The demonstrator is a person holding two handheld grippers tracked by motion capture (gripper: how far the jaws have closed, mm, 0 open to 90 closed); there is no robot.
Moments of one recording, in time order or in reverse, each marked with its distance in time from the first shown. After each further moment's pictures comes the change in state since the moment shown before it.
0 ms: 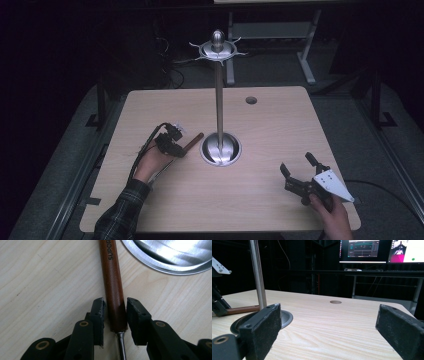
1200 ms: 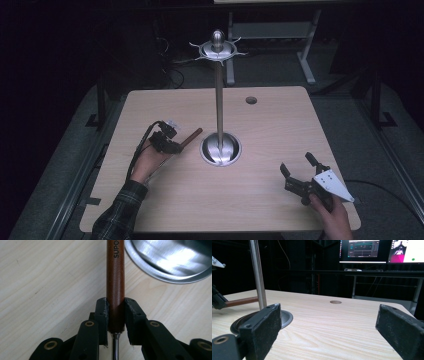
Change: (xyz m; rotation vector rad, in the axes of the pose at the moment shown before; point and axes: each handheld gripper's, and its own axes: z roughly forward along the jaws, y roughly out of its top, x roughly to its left) left arm 0.007 -0.010 -0.020 -0.120 0.000 -0.059; right arm 0.000 0.000 0.000 -0.001 0.000 0.000
